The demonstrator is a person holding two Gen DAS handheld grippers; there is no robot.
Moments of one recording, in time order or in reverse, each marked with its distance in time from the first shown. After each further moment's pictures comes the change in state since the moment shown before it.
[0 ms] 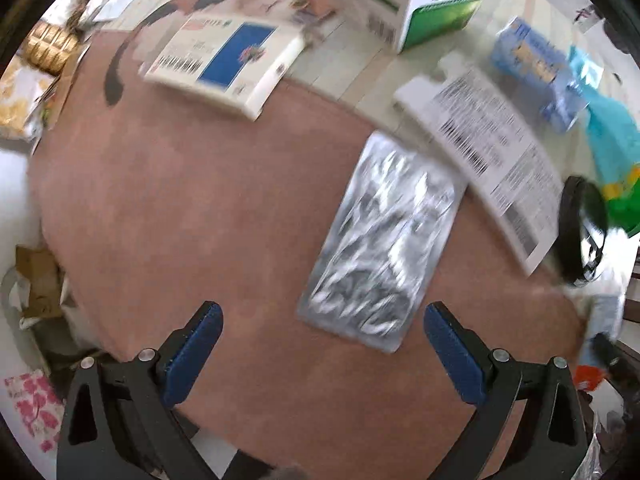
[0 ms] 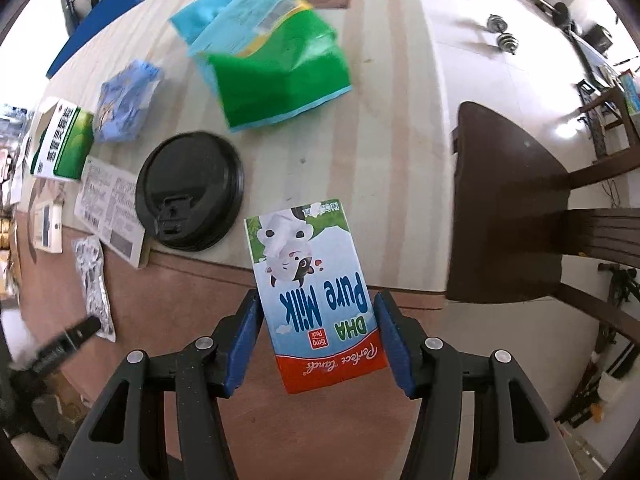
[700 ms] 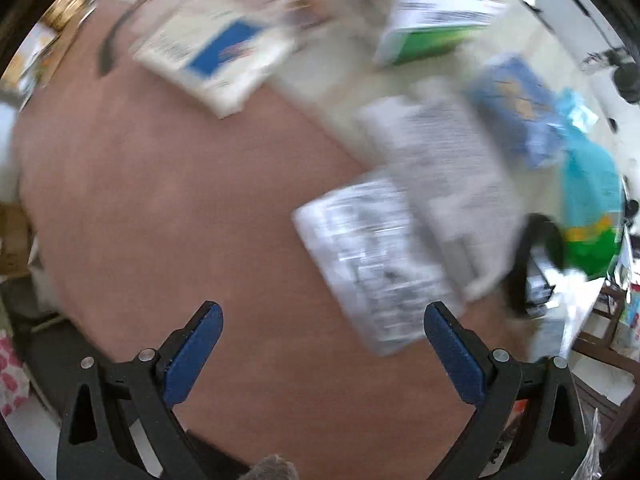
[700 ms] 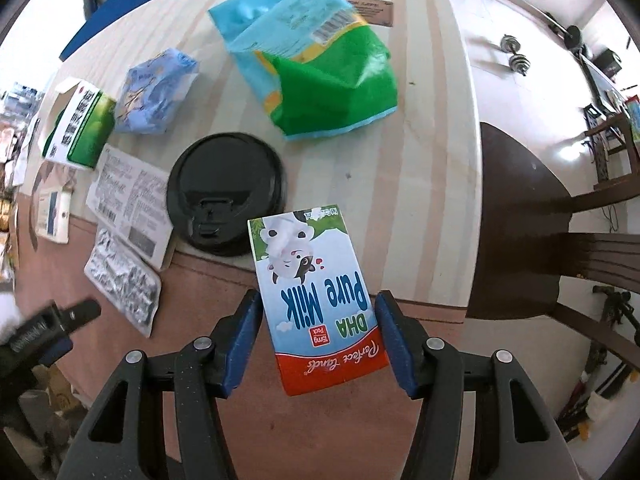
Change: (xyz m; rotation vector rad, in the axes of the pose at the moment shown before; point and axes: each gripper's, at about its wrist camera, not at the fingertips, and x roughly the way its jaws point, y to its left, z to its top) left arm 0.006 0.017 0.001 -0.138 0.031 -0.106; right arm -0.016 0.029 0.003 -0.034 -0.046 -0.028
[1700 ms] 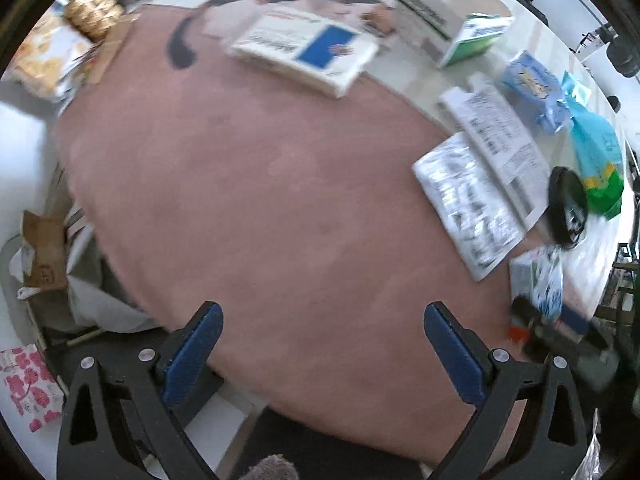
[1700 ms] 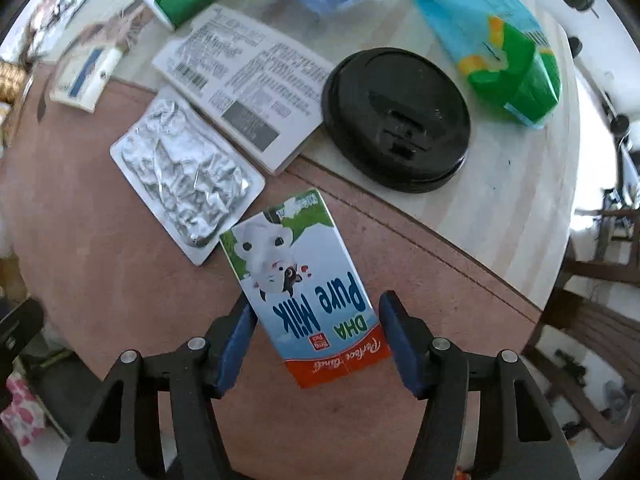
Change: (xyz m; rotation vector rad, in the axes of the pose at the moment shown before) left arm -0.025 0.079 -0.051 0.060 -0.038 0.078; right arm 0.025 0.091 -0.041 -0.300 0.091 -0.036
